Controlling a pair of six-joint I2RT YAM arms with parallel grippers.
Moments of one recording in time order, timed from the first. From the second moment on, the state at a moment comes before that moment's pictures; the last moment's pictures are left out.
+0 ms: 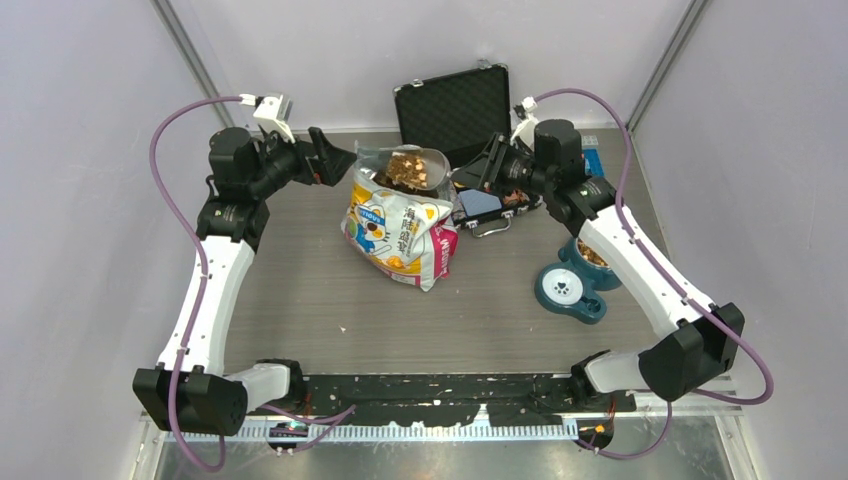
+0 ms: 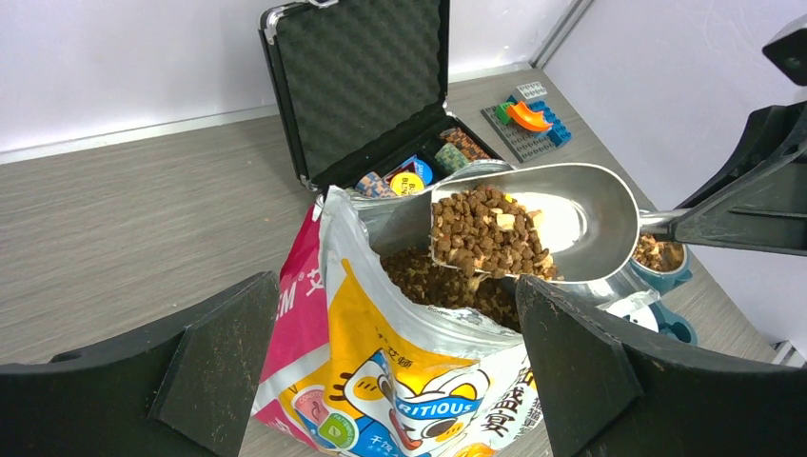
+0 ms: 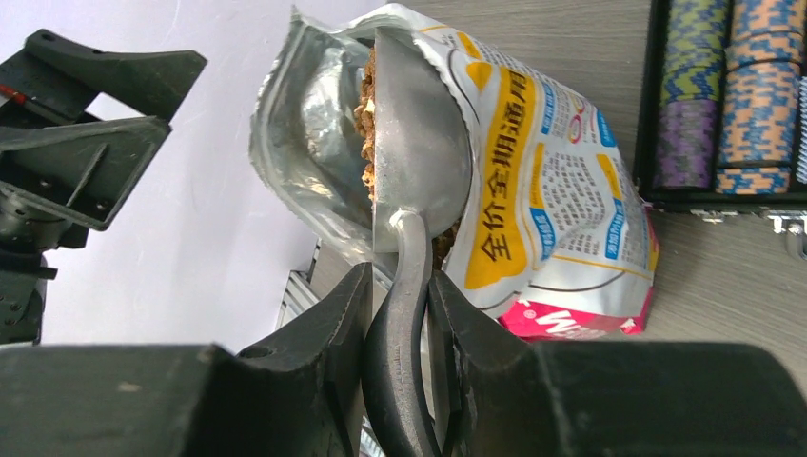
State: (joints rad) left arm -0.07 1.18 1.26 -0.23 0.52 -0.24; right arm 0.43 1.36 1.36 -0.33 -0.43 0.75
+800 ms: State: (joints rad) left arm -0.07 1.19 1.26 -0.21 0.55 -0.26; right arm 0.33 1.22 1.06 -0.07 -0.49 1.02
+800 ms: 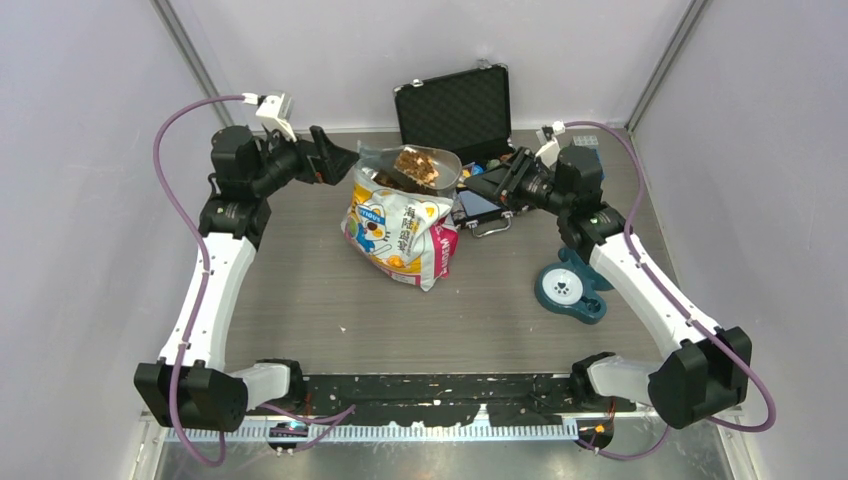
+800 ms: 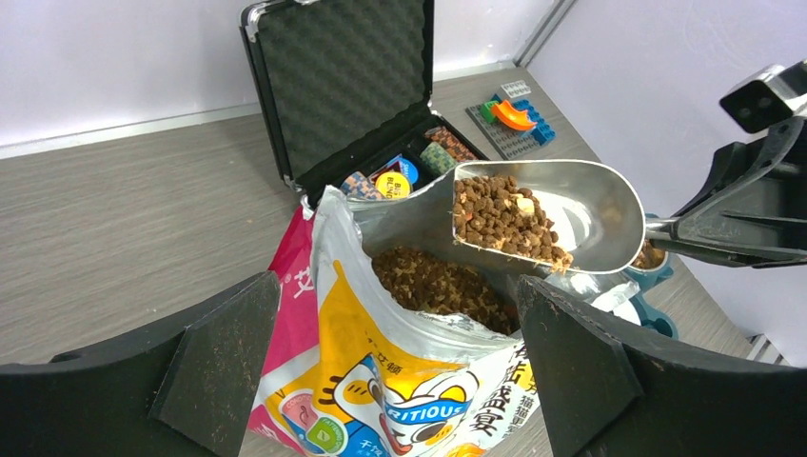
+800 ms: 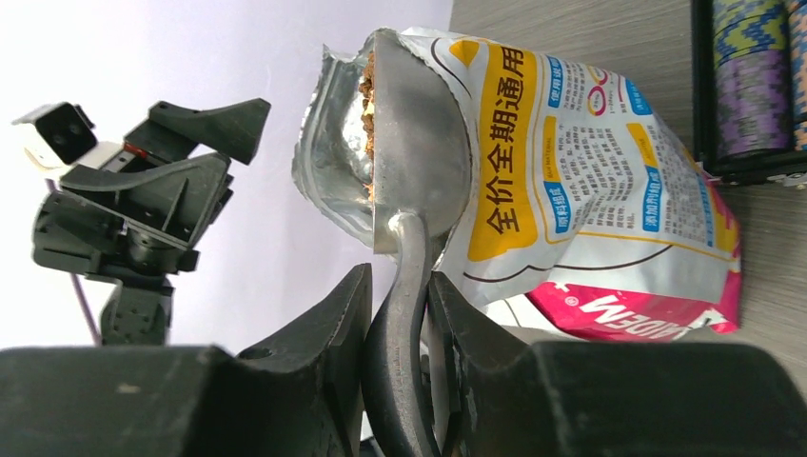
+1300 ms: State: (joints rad) left arm -0.07 1.19 1.25 -0.17 0.58 -0.27; right arm 0.30 1.24 0.97 0.21 -0.52 1.26
